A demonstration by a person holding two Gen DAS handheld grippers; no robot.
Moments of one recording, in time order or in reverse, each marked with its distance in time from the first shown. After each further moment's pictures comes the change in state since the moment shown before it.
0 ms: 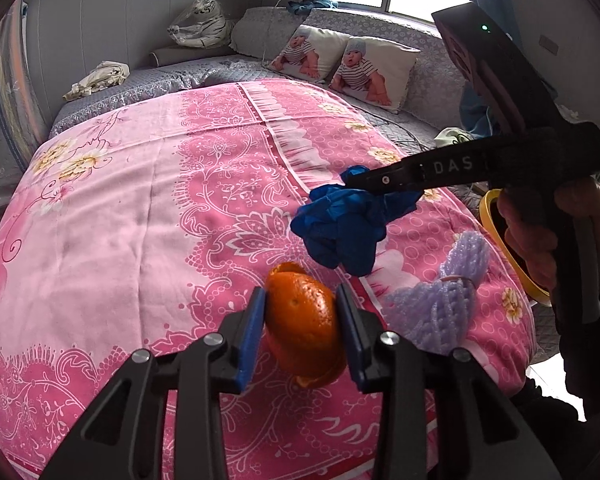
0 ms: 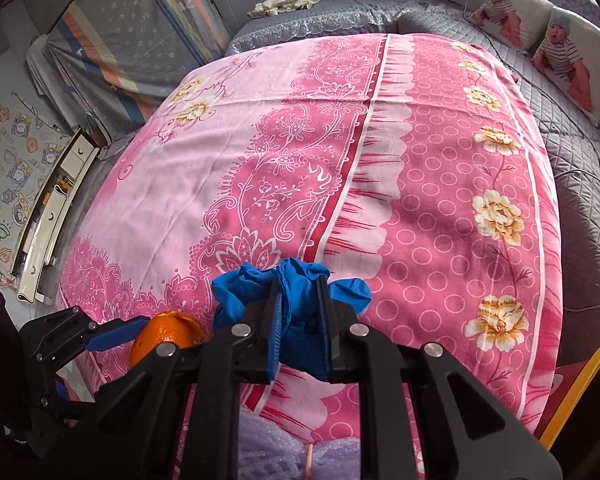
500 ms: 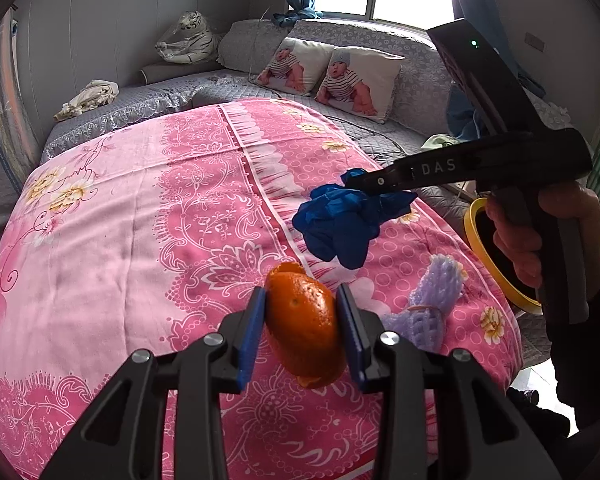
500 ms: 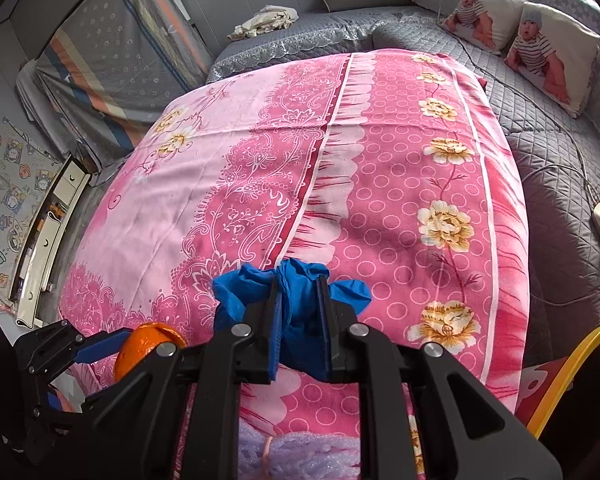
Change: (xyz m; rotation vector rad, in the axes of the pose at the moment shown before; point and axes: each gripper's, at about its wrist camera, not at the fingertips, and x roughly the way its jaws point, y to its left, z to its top) left arm -0.005 -0.027 0.021 0.044 -0.038 -0.020; right arm -0.026 -0.033 0.003 0.062 -0.065 -0.026
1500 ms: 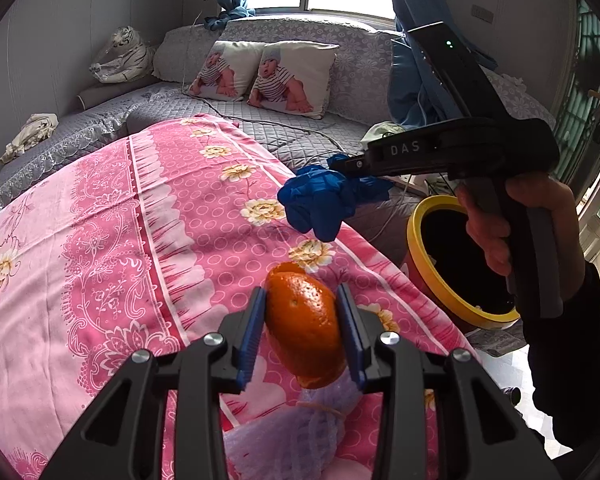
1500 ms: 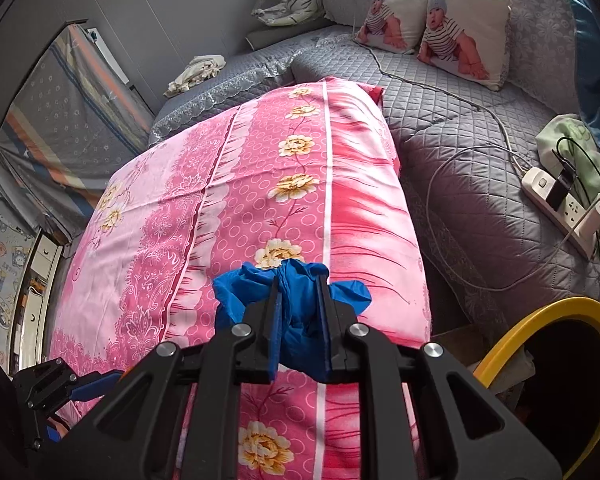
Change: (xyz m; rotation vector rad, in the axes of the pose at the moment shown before) left arm 0.046 -0.086 0.053 0.152 0.018 -0.147; right arm -0.058 -0.124 -0.001 0.219 -0.137 -0.105
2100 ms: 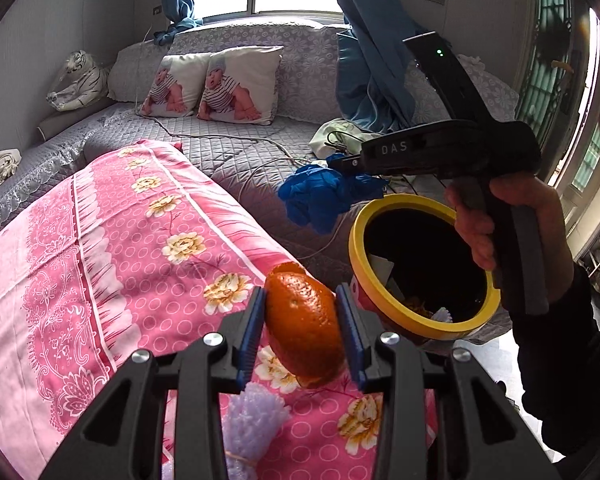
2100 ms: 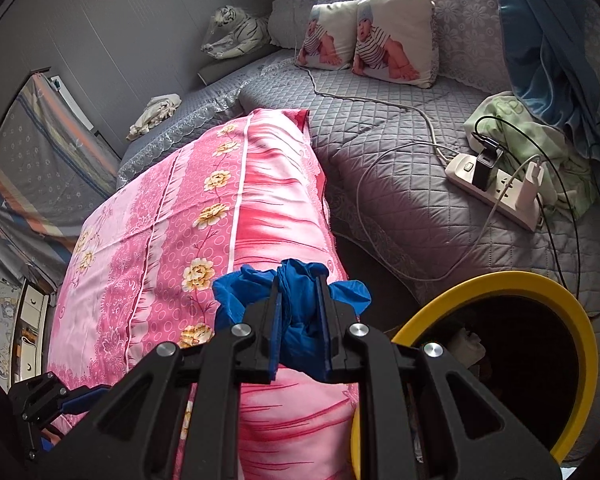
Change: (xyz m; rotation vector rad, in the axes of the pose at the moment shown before) left arm 0.017 -0.066 0.025 0.124 -0.004 -0.095; right arm -0.057 -0.084 -0.018 0.146 -0.097 -0.091
